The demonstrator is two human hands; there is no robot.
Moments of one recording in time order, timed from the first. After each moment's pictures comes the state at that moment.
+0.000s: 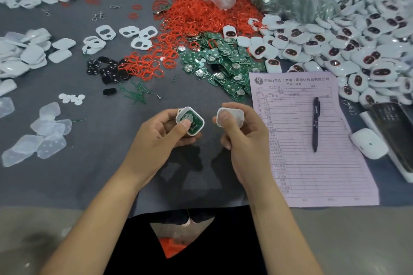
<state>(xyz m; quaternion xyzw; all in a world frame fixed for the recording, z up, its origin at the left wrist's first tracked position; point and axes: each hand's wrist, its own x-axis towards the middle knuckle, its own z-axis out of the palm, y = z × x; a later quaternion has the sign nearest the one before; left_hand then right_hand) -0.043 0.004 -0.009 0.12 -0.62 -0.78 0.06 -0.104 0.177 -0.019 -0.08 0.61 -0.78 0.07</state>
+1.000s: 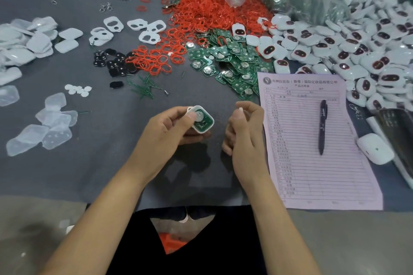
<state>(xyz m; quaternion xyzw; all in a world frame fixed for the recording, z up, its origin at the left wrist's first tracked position) -0.042 0.004 -0.004 0.13 -0.60 -0.79 0.04 -0.093 0.166 -0.008 -0.10 0.67 -0.73 0.08</state>
